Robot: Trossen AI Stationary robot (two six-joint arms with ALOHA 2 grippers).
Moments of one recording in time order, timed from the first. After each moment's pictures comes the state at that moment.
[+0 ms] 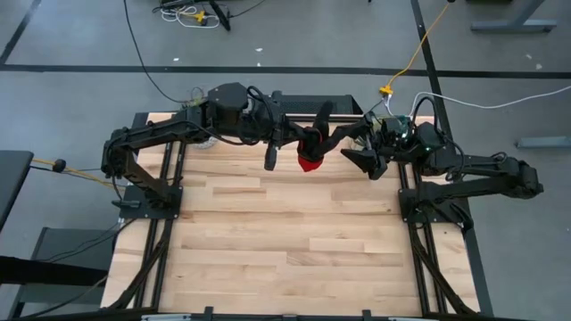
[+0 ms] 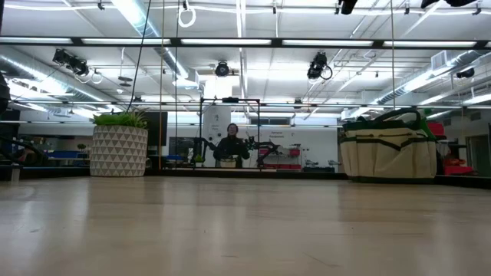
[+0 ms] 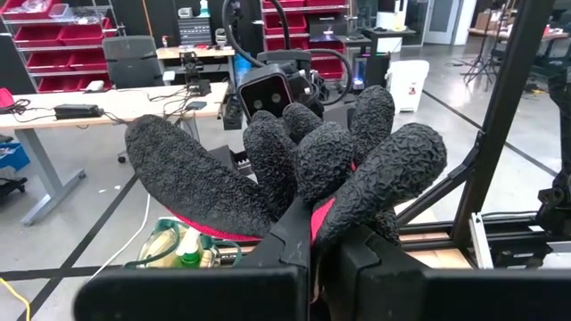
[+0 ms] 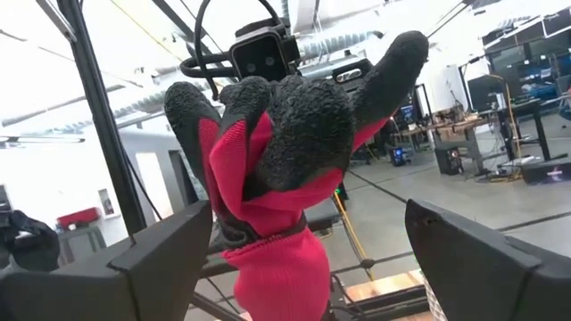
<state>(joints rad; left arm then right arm) 0.15 1.55 1.77 -0.30 0.17 0.07 -0.19 0.89 0.73 0.49 -0.17 0.32</state>
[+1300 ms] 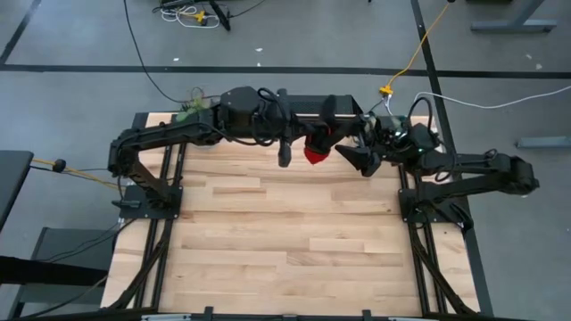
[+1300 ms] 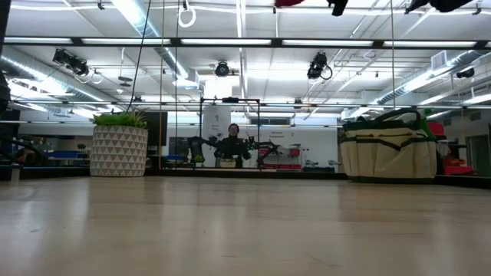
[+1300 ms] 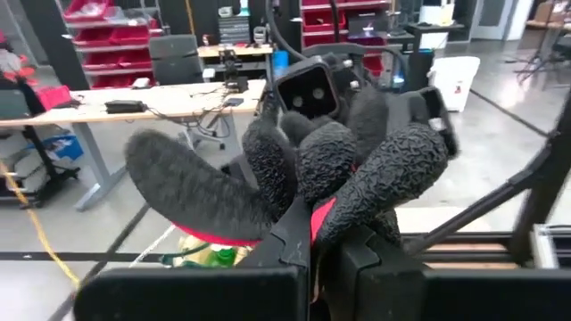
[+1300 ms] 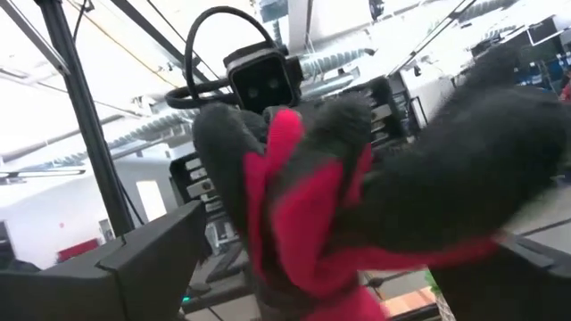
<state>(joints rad) 0.15 1.61 1.77 -0.25 0.05 0.07 -0.18 0.98 0.73 0.63 -0.12 0.38</state>
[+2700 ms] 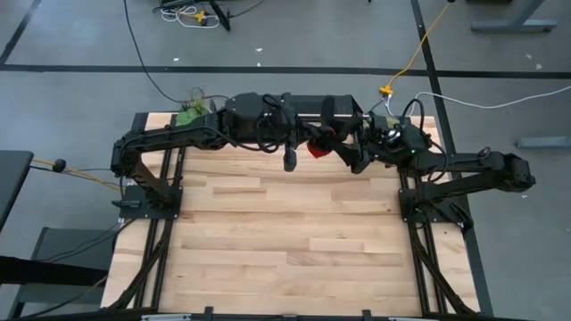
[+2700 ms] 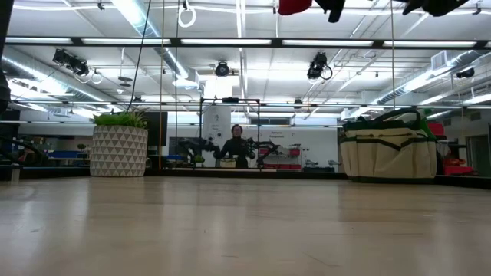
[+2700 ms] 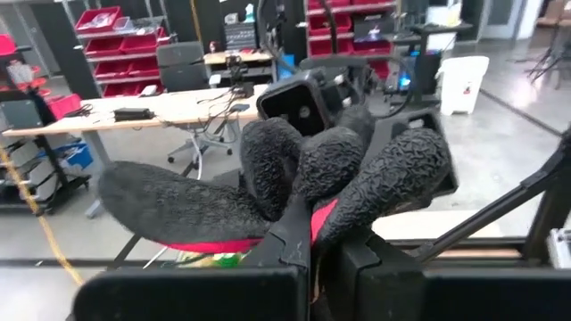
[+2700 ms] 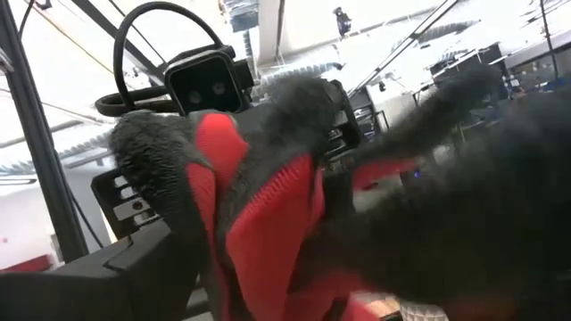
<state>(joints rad) 0.11 1.64 1.77 -0.20 -0.01 0.09 -0.17 1.05 0.73 0.70 -0.01 0.33</state>
